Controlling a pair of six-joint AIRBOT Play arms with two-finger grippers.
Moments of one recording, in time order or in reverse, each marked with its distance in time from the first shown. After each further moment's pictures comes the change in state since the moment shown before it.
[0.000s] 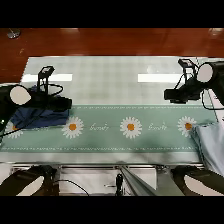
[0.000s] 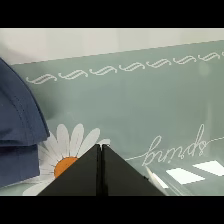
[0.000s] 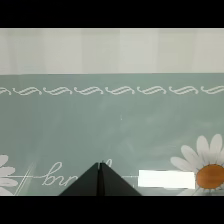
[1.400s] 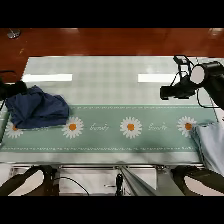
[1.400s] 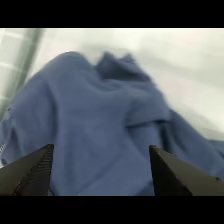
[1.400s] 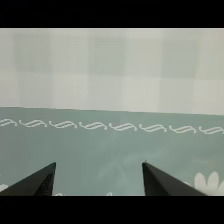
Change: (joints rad) left arm 0.432 -0.092 0.071 0.545 0.277 -0.237; right arm 0.046 -0.028 0.000 -0.045 -0.128 -0.007
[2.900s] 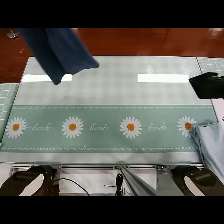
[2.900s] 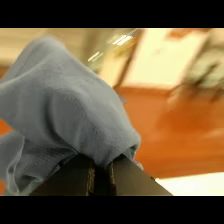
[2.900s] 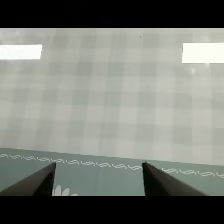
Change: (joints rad) left arm -0.329 0.171 0.860 -0.719 -0.095 0.269; right arm 0.030 0.658 0.000 0.074 -0.005 0.029
